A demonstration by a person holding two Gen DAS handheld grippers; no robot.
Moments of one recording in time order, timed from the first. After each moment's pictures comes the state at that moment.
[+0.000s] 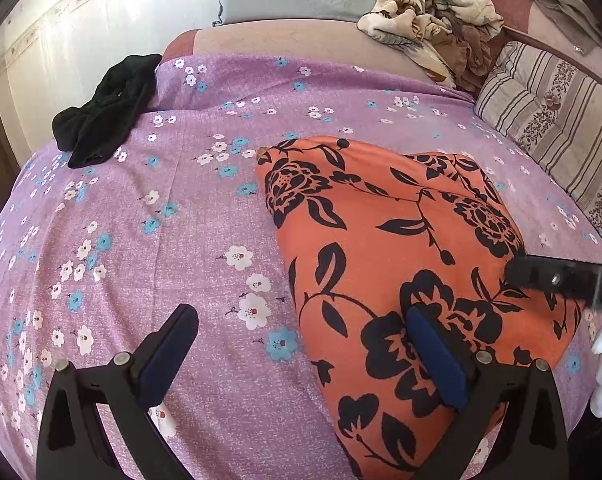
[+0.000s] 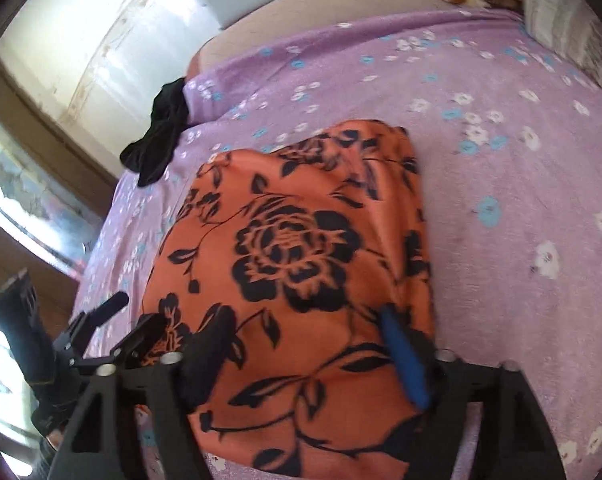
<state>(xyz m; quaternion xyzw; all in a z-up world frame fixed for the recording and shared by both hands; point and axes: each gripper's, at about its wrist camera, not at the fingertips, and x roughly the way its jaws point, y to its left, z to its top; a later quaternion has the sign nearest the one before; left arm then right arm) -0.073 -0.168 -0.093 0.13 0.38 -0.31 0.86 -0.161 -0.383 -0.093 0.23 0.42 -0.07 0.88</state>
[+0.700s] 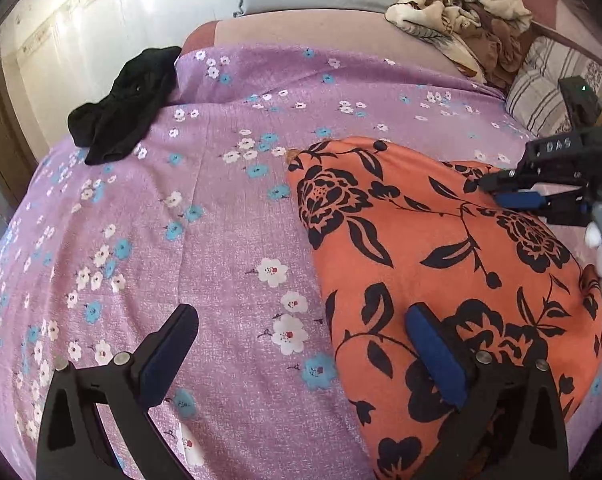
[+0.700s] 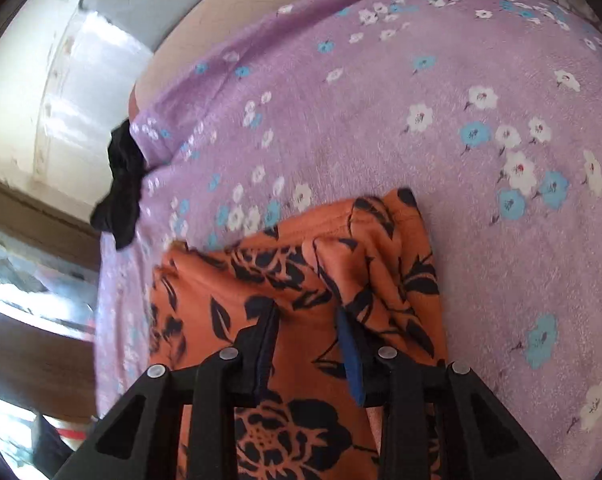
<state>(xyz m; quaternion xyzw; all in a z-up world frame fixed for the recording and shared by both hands) -0.045 -0.173 -0.092 0.14 0.40 -0.26 0.87 -0.069 -0.466 -0.098 0.38 0.42 -0.09 0.82</state>
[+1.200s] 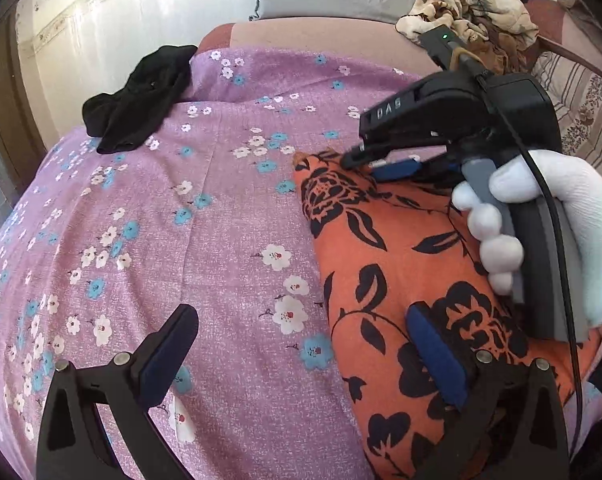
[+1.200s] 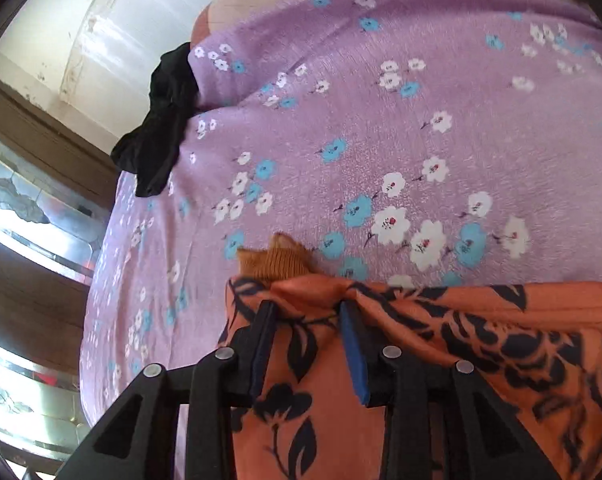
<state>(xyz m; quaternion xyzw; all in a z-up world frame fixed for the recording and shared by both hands) -0.063 -0.163 -0.096 0.12 0.39 -0.25 0.88 0.045 -0.382 -0.112 0.31 0.43 0.01 0.85</state>
